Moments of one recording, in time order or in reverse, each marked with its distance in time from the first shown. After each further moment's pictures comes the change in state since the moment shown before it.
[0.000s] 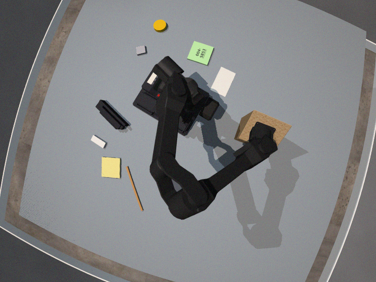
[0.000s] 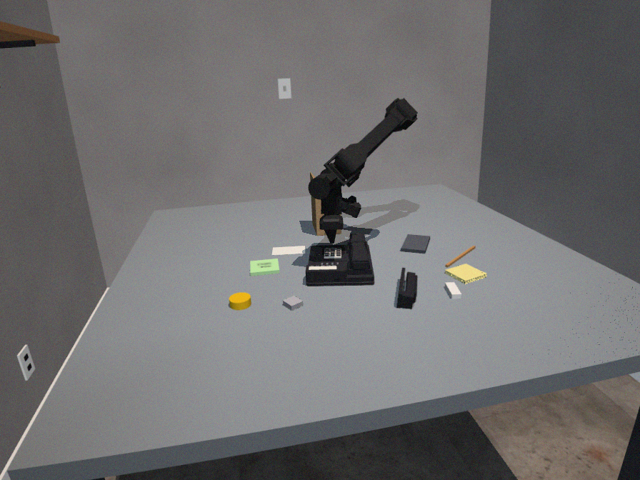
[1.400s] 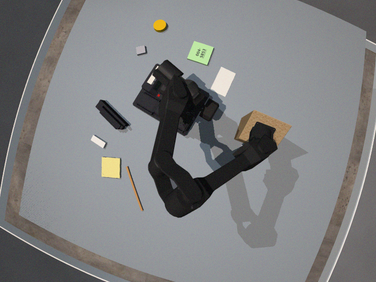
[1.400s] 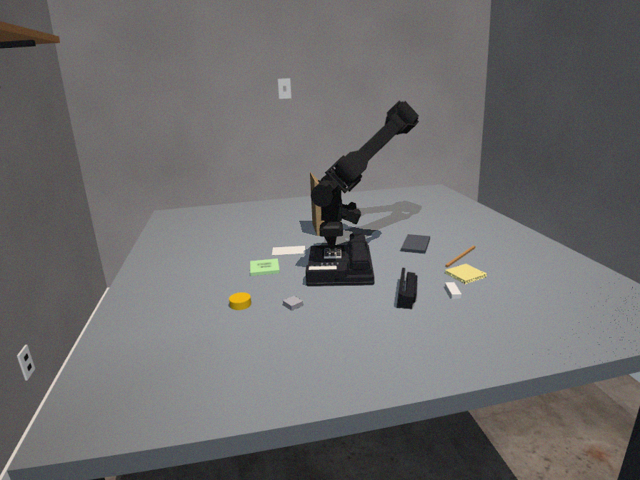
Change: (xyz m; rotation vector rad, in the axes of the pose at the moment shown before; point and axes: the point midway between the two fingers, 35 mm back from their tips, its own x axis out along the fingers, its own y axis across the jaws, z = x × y) arm 0.019 0.002 0.000 0.004 -0.002 0.003
